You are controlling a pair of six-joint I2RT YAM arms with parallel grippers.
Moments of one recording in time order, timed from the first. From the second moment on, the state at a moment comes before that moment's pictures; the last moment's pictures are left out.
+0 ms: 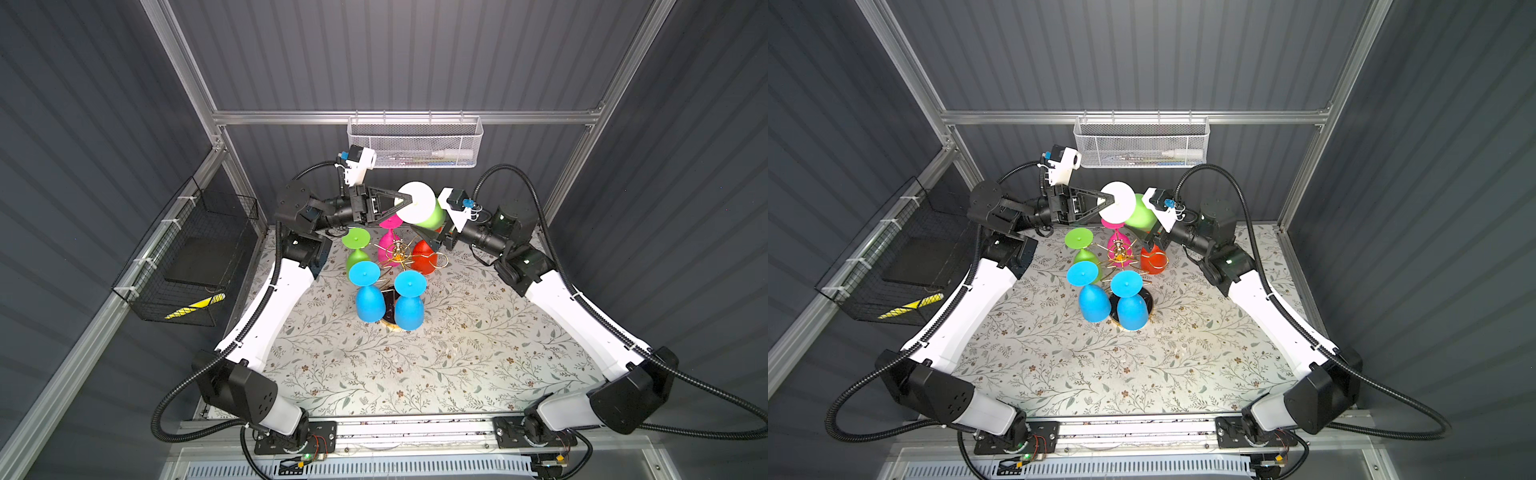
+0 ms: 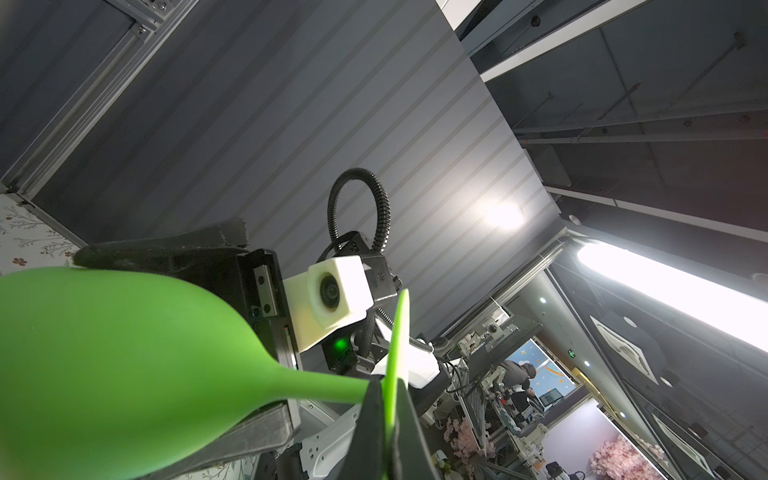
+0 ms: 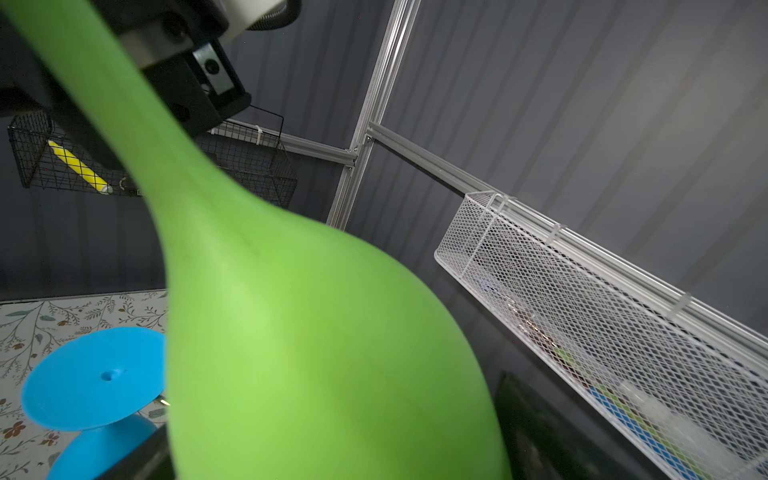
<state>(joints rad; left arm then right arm) -0.40 1.52 1.64 0.44 1.15 -1.34 0.50 1.43 1.43 0.06 -0.50 -0.35</state>
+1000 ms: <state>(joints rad) -0.40 1.48 1.64 0.21 1.10 -0.98 0.53 1.25 1.40 -0.32 -0.28 -0.25</state>
